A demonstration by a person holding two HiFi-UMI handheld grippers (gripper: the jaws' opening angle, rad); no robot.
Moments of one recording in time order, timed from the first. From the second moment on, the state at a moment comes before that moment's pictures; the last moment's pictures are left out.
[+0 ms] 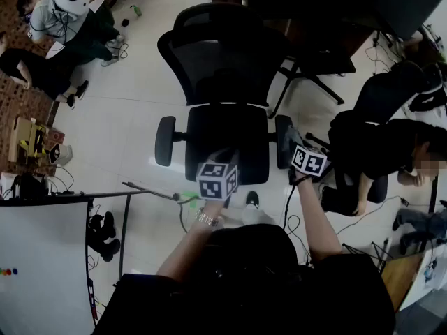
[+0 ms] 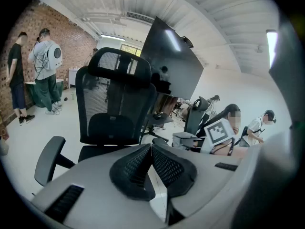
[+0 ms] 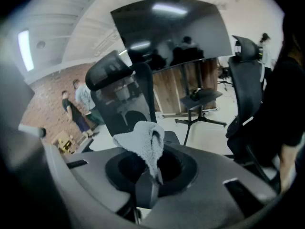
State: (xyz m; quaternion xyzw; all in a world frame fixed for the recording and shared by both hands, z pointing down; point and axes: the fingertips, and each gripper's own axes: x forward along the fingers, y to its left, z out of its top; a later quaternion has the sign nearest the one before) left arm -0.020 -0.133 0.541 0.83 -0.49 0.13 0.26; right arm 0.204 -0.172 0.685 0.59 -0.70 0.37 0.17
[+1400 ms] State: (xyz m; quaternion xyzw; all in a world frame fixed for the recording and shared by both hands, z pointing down) left arm 0.001 -0.154 0.556 0.82 -0.47 0.17 0.28; right arm 0.178 -0.090 0.795 0.52 -0.71 0.37 0.31
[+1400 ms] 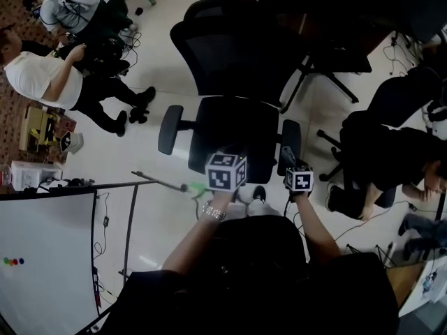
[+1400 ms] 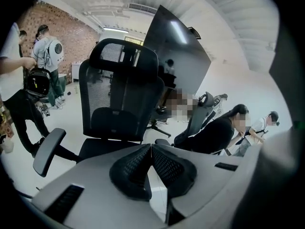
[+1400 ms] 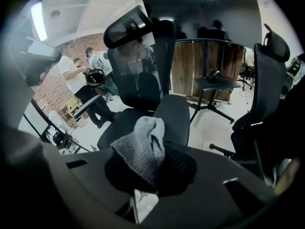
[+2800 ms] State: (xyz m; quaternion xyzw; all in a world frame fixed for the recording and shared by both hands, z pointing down) left arm -0.031 -0.152 0.552 0.82 -0.47 0.15 0.29; right arm 0.180 -0.011 0.805 0.52 -0.67 0.46 0.27
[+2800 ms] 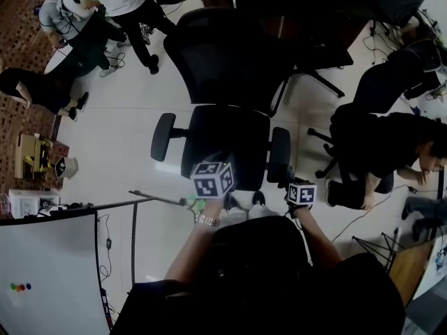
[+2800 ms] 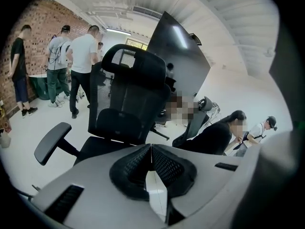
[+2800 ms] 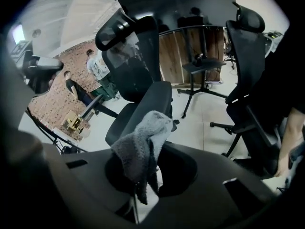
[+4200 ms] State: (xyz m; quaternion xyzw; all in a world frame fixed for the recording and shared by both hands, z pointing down) left arm -0.048 -0.154 0.545 0.82 -0.46 0.15 0.29; right arm 0.091 -0.032 0.794 0.35 -0.80 0.37 0.32
